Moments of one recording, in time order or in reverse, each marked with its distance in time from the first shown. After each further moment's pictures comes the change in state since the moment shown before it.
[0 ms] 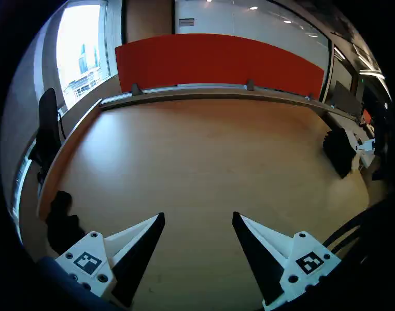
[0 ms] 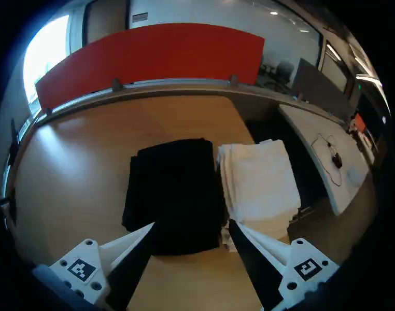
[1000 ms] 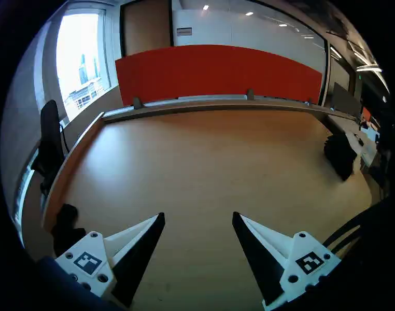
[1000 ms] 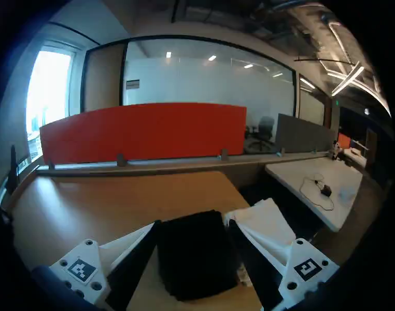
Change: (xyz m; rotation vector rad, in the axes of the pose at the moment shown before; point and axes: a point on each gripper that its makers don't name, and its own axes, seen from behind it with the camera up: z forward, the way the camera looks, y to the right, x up) left arm 0.026 -0.009 -0.004 0.020 0.071 0.032; right arm 0.088 -0.048 -0.059 -0.058 0.524 0.076
